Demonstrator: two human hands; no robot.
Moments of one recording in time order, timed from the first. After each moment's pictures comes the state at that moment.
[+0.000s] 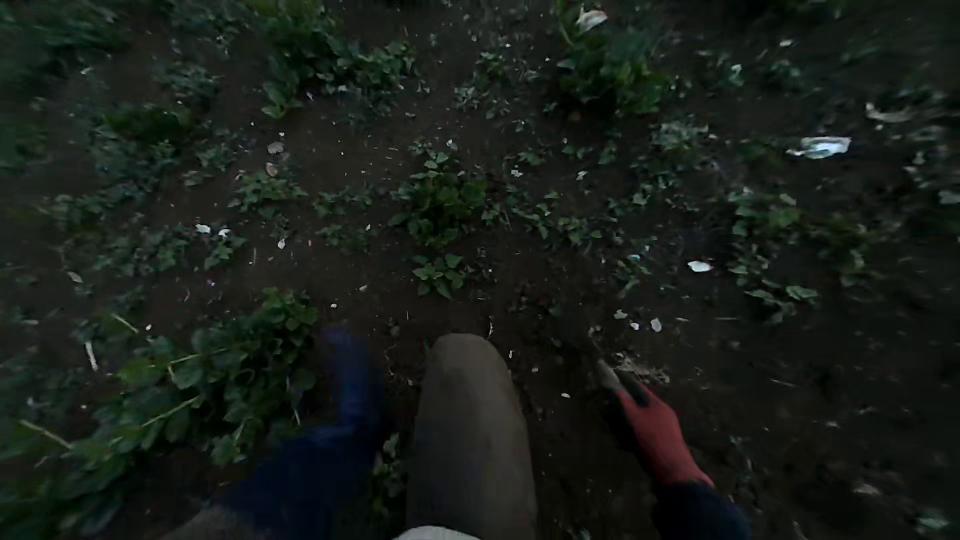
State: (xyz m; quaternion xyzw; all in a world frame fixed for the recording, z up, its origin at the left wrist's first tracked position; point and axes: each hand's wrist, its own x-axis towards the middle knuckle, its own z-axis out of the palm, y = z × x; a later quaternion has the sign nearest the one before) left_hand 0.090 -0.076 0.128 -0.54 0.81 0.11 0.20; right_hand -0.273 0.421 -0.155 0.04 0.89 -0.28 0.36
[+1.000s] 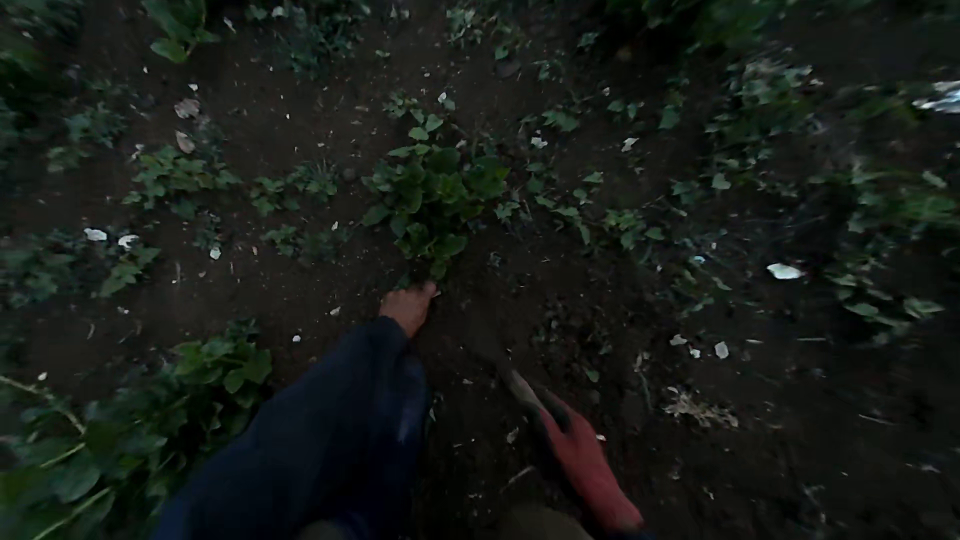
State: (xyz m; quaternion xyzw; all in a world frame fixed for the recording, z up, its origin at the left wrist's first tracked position) left_hand -0.194 -0.033 -0.284 -0.24 0.86 0.20 0.40; right_hand -0.223 0.284 -0.216 0.04 0.79 -0.35 0.51
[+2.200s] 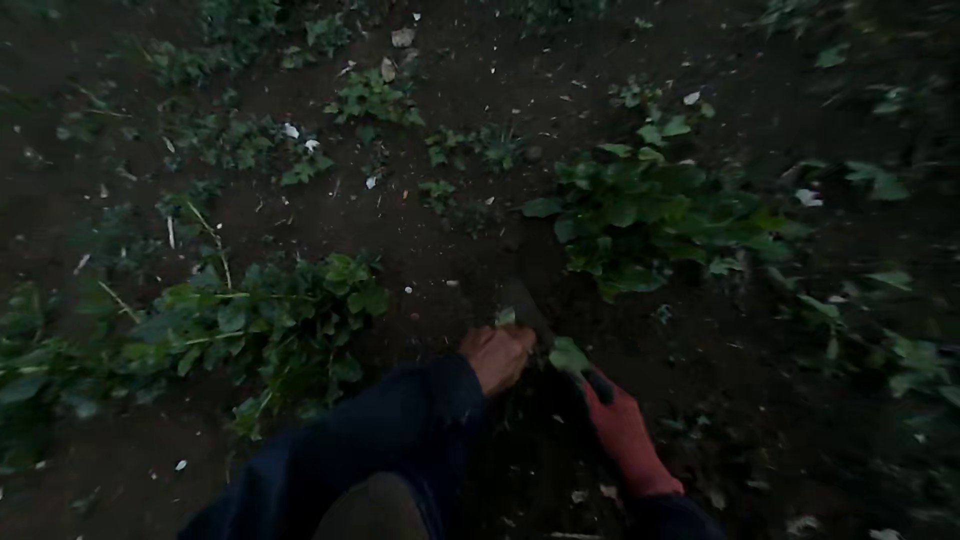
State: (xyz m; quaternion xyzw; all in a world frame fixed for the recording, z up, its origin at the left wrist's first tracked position) left_hand -0.111 -0.030 -0.207 -0.30 0.82 0.40 0.27; right_hand -0.244 0.147 -0.259 -0.26 0.80 -0.23 0.49
